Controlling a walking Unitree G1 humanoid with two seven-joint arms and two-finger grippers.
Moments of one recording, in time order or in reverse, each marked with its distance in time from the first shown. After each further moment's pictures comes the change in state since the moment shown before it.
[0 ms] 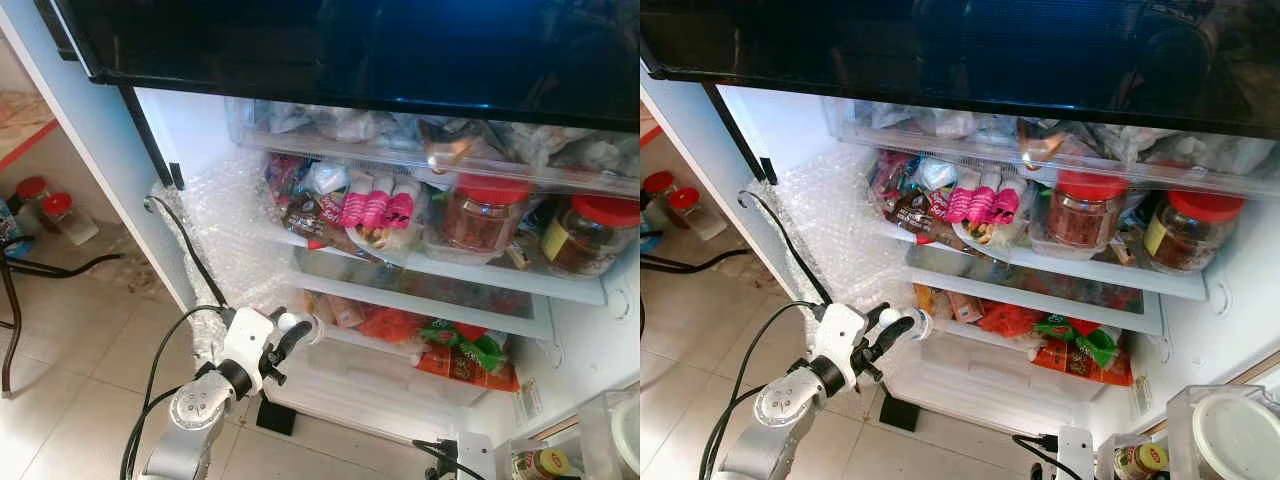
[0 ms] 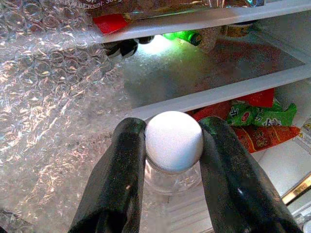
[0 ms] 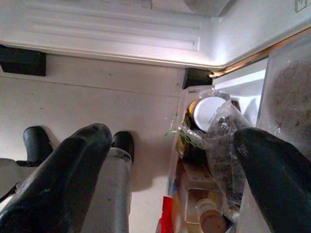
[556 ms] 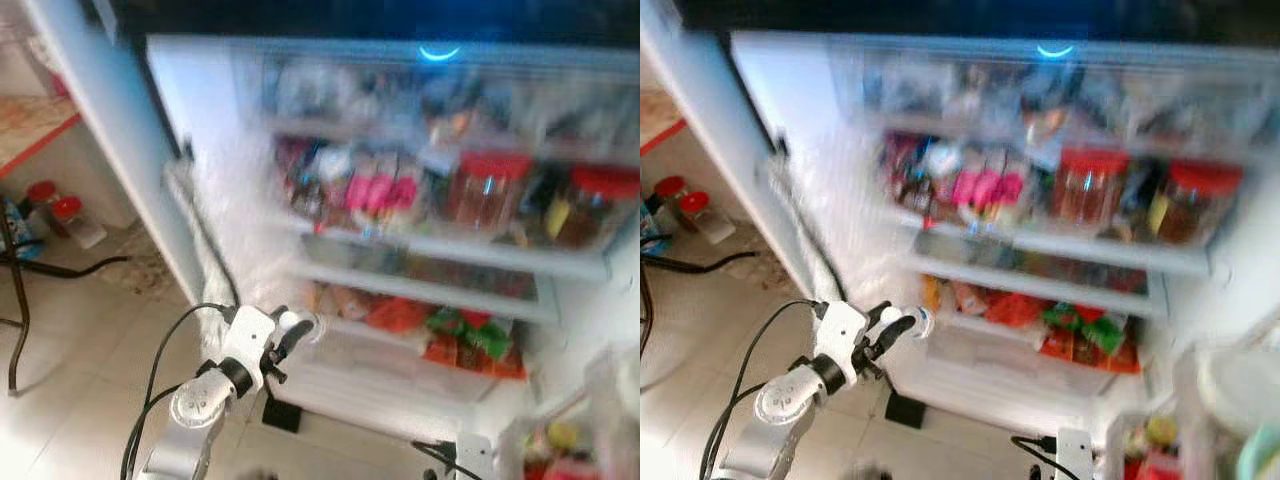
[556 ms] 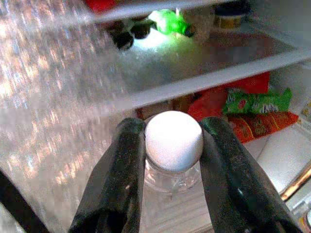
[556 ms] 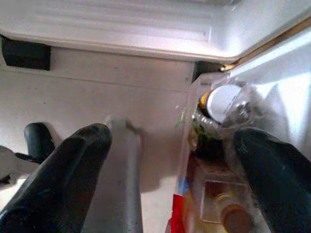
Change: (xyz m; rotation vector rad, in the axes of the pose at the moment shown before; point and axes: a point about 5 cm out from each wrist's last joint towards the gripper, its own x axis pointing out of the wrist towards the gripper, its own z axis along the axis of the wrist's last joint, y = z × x) left arm 0.002 0.000 0.002 0.011 -0.005 -0.013; right arm 0.000 0.001 -0.002 -0.006 0.007 0.004
